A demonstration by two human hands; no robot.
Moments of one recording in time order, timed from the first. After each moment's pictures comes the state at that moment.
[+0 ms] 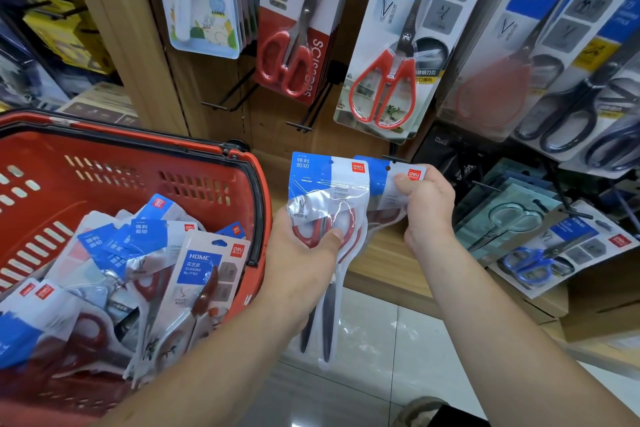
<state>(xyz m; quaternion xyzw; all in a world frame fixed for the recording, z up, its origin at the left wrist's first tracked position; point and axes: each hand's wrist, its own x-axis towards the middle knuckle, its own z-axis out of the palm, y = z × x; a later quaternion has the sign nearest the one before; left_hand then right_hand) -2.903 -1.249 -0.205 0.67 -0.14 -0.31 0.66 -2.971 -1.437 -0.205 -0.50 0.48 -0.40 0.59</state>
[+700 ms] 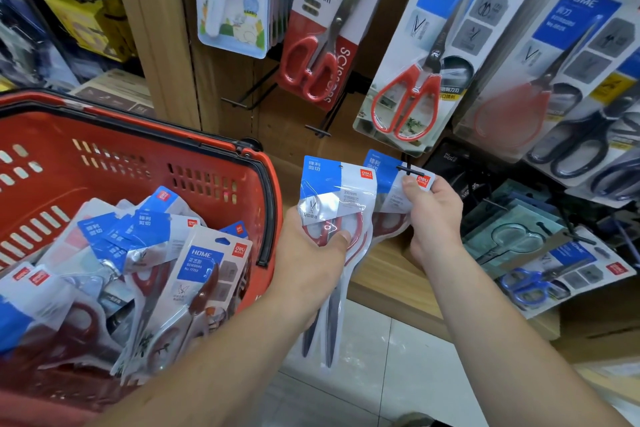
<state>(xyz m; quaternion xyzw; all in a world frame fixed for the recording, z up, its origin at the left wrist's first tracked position) -2.897 -1.252 -0.205 0.65 -0.13 -0.32 0.67 -2.963 -1.434 -0.203 -0.52 0.48 -0.40 0.57</state>
